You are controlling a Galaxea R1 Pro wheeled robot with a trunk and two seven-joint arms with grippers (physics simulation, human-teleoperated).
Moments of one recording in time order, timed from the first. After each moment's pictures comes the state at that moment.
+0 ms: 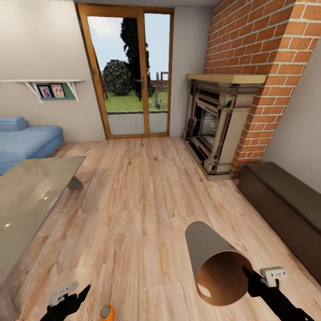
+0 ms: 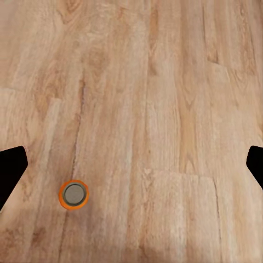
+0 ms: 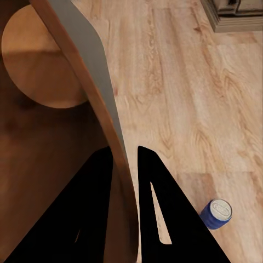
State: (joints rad) left arm -0.06 0.19 0.14 -0.94 0.43 0.07 -0.30; right arm -0.02 -0.06 -0.44 -1.30 0.10 0.04 0.56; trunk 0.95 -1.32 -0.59
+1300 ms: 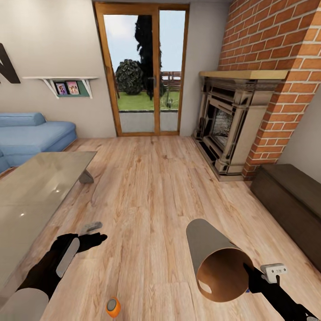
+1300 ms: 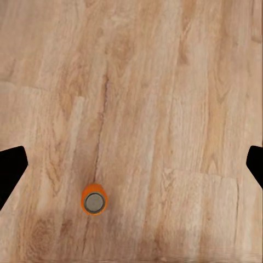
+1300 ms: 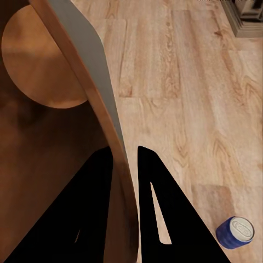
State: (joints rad) left arm -0.55 0.18 -0.01 -0.95 0.43 0.73 0.07; right arm -0.03 -0.07 -0.44 -1.31 0.10 0.06 0.56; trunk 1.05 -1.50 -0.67
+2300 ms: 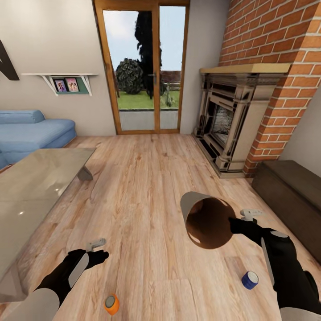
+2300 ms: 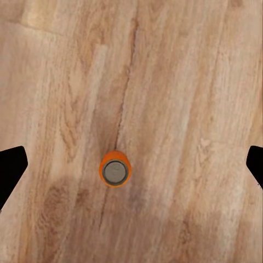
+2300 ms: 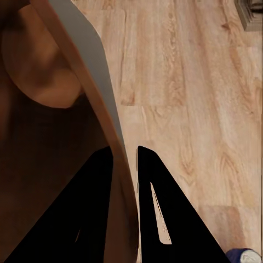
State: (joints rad) left arm -0.59 0.14 -0.09 -0.61 0.43 0.52 0.13; right arm -0.45 -0.07 -0.32 -1.38 0.24 0.61 0.51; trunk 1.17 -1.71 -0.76
